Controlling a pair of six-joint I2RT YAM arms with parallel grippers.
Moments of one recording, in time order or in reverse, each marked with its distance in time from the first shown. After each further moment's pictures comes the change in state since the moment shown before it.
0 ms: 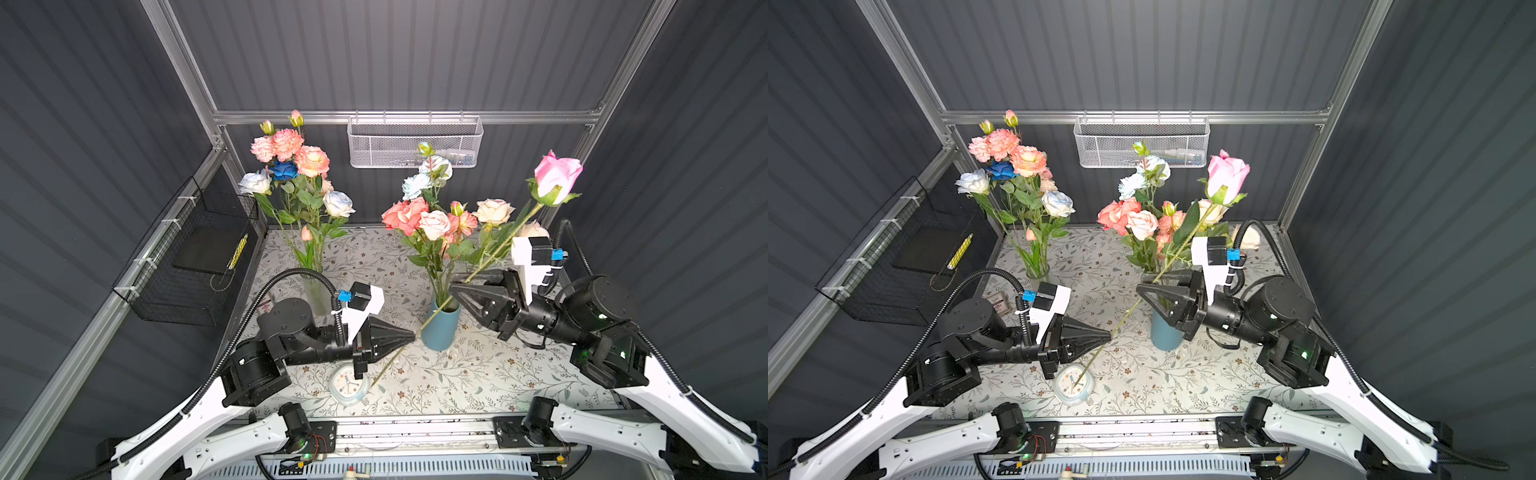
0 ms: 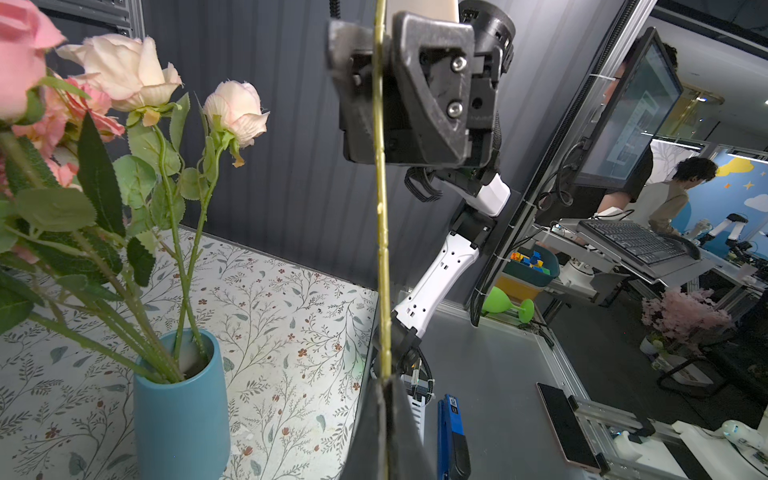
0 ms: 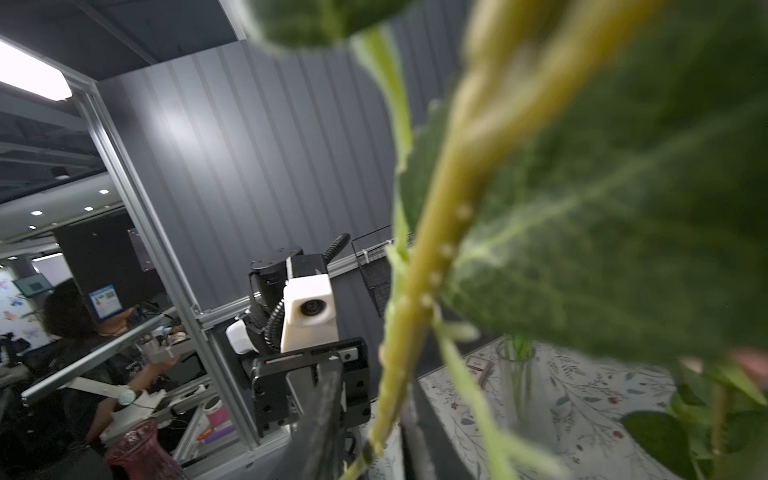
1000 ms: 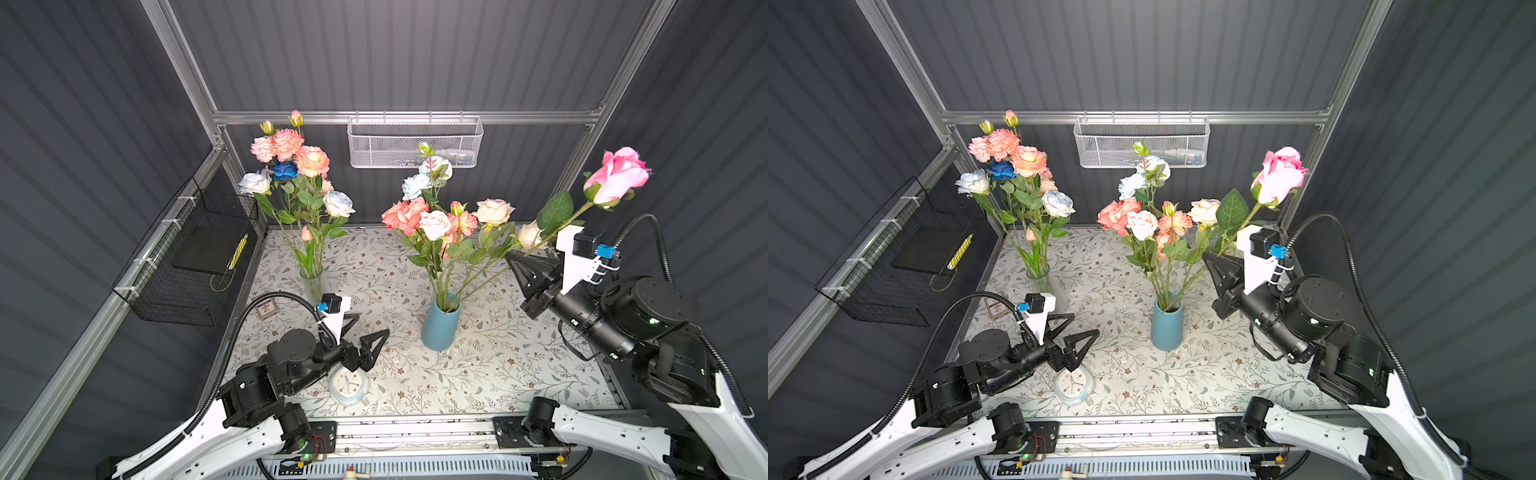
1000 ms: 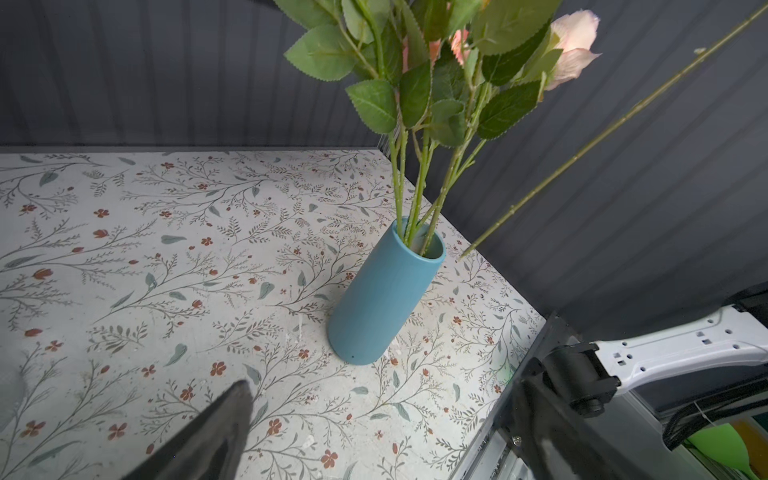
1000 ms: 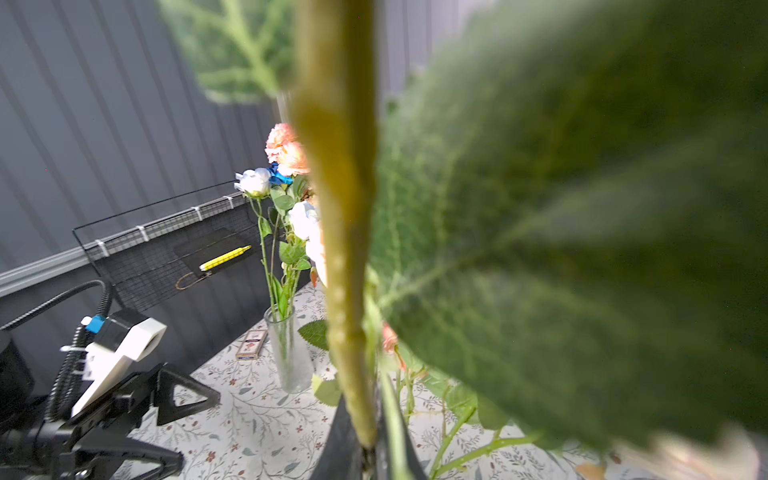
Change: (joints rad) left arm 0.000 -0.236 -0.330 -0.108 -0.635 -0.210; right arm 0.002 -0.026 0.249 -0.514 0.678 -0.321
